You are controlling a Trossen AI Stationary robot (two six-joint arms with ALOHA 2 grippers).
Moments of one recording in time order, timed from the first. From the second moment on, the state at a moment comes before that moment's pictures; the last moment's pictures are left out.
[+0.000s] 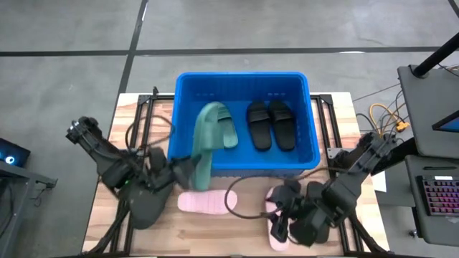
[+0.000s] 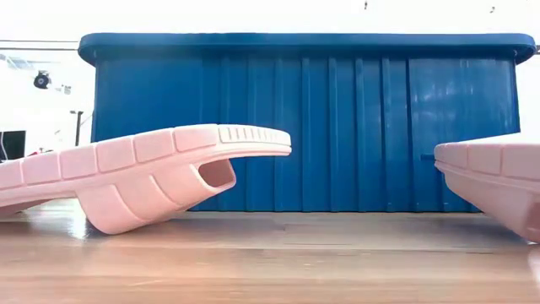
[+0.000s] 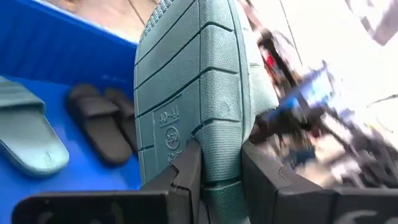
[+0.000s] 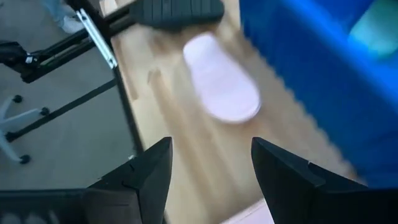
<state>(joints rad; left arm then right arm) -0.71 1.38 1.53 -0.71 -1.32 -1.44 0.74 1.73 1.88 -1.12 0.57 1.07</state>
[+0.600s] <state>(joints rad) -0.14 1.44 1.53 -0.71 -0.95 -1.44 0.63 1.47 1.88 -1.21 0.63 0.57</state>
